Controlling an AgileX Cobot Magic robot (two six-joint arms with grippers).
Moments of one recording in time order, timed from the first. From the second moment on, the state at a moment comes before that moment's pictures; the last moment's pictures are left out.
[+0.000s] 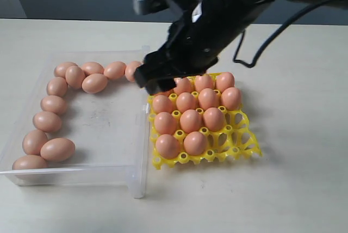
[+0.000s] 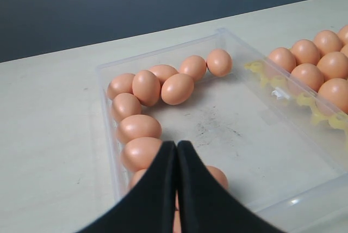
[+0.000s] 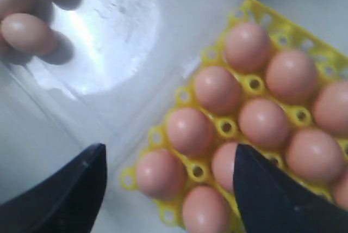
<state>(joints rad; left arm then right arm) -0.16 0.00 0.00 0.00 0.32 0.06 0.73 1.69 -1.34 0.21 0.82 -0.15</state>
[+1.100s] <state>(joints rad) -0.16 0.00 0.00 0.00 0.32 0.06 1.06 2.43 -1.97 0.11 0.76 -0.36</state>
